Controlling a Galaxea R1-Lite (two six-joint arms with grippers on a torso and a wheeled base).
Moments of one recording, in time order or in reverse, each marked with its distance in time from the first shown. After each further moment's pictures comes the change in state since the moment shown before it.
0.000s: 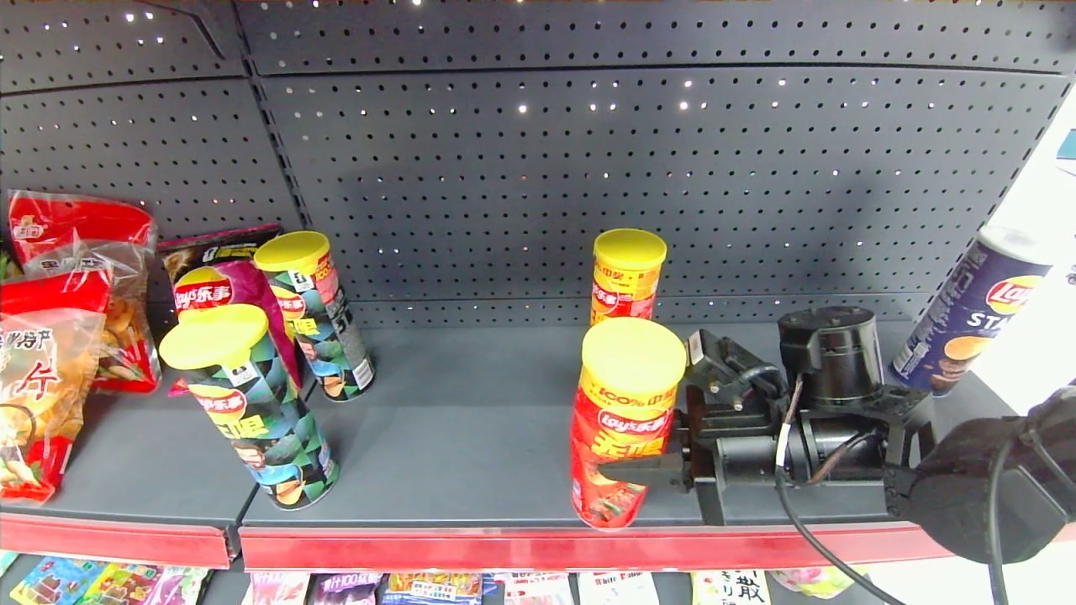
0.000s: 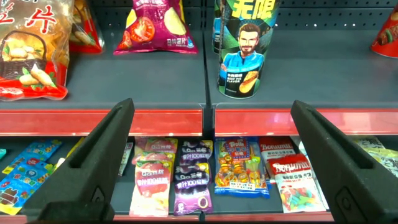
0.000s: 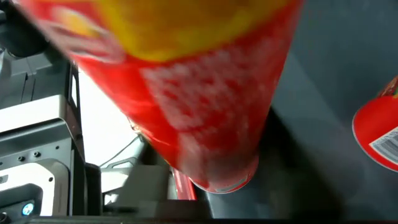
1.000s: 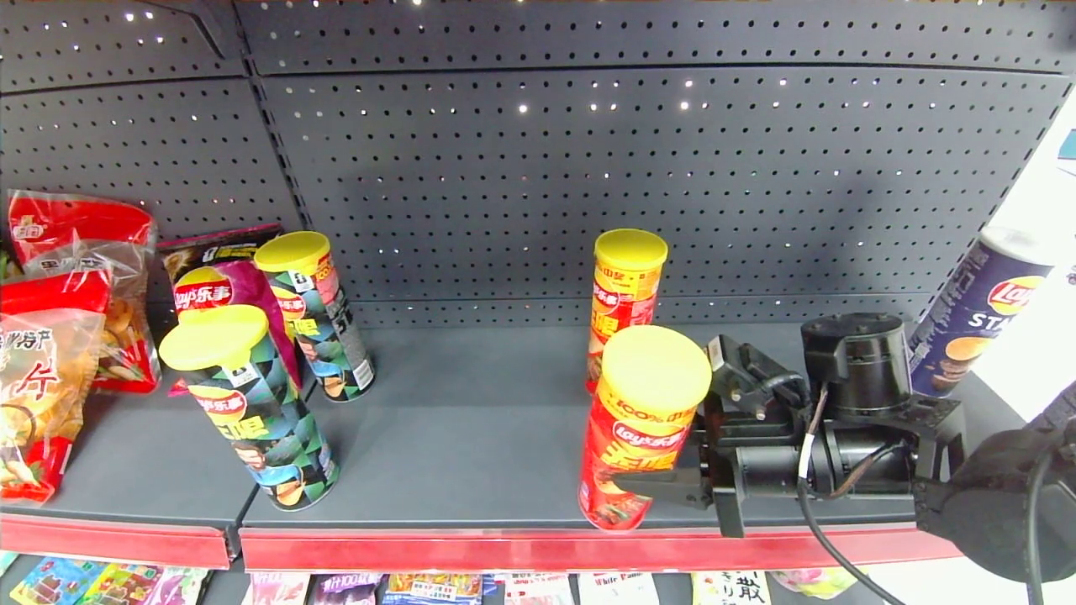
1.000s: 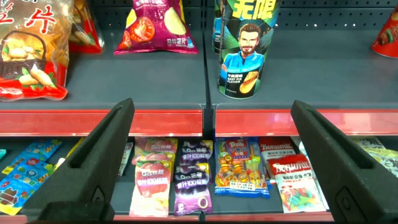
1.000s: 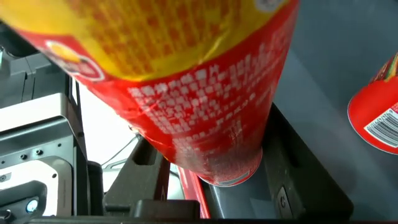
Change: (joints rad) left arm 0.000 0.000 0.000 0.000 0.000 0.000; right arm -0.013 -0.048 0.055 0.008 -0.013 0.000
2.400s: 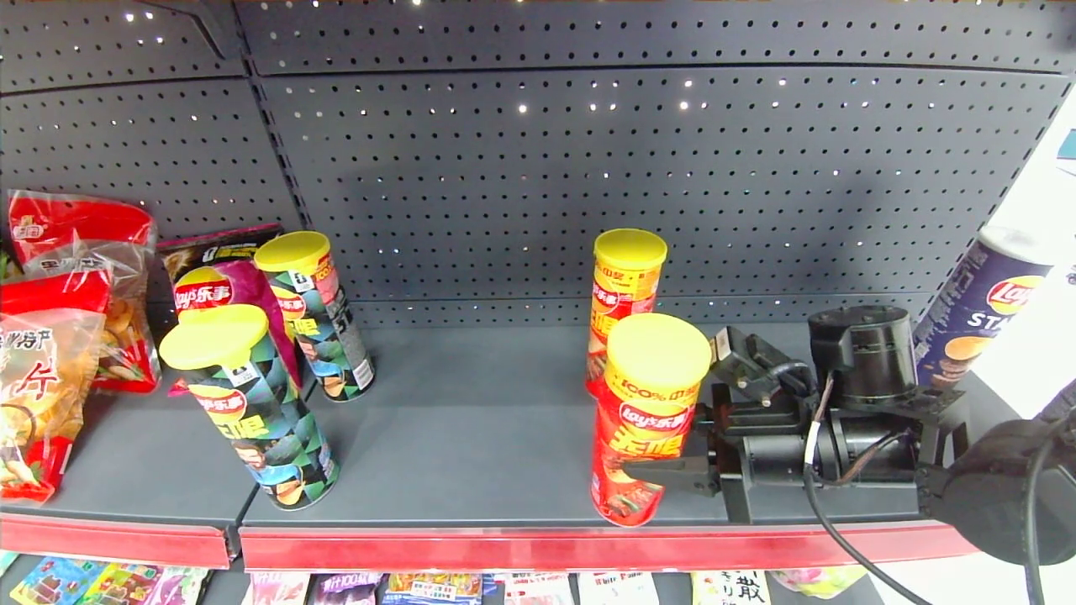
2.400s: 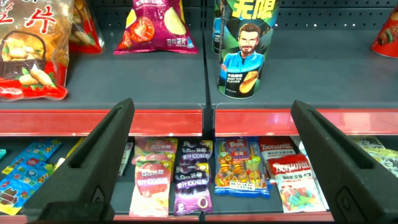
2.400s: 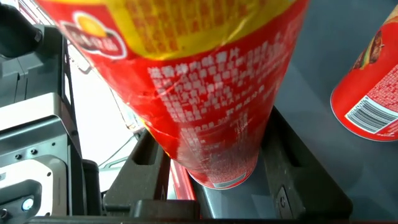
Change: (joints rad) left arm 0.000 0.000 0.000 0.000 0.000 0.000; right arm -0.046 0.000 -0.020 0.018 0.005 -0.008
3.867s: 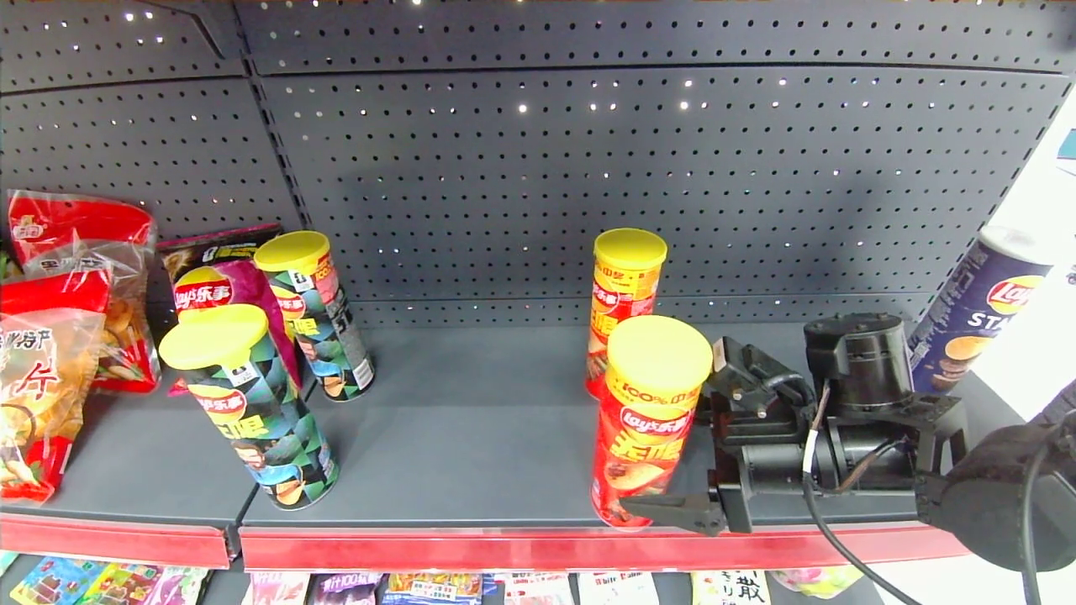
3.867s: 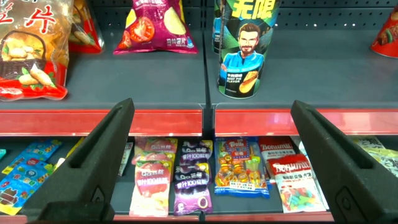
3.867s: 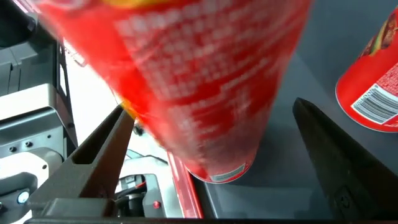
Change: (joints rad) left arm 0.000 0.000 0.000 0.000 0.000 0.000; right arm 0.008 0.005 0.017 0.001 -0.015 -0.019
